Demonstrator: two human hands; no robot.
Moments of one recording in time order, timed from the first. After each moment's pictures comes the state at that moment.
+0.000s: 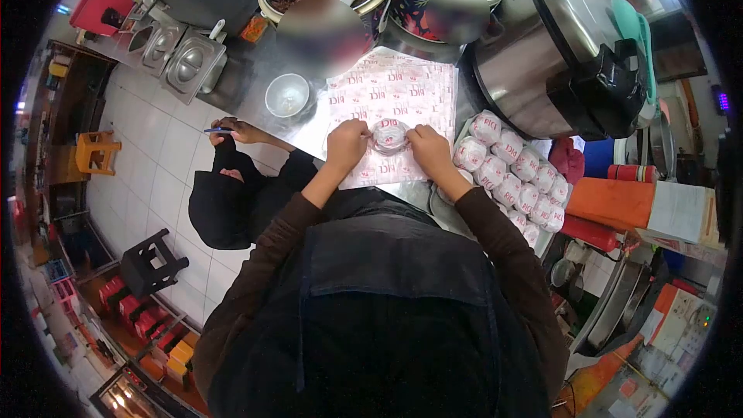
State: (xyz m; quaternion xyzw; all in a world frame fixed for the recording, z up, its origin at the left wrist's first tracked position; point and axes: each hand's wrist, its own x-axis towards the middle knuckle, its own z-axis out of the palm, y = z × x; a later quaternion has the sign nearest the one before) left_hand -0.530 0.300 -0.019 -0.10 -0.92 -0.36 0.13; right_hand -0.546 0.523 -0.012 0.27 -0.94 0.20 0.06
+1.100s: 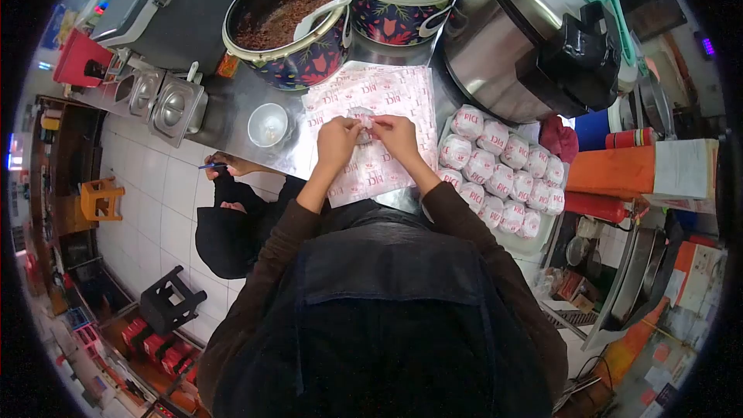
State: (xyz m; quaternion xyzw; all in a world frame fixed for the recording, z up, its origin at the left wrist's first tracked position) left_hand -0.572 0.322 0.022 -0.02 -0.92 -0.39 0.04; right_hand -0.581 0.477 -0.028 -0.01 -0.77 0.63 -0.02
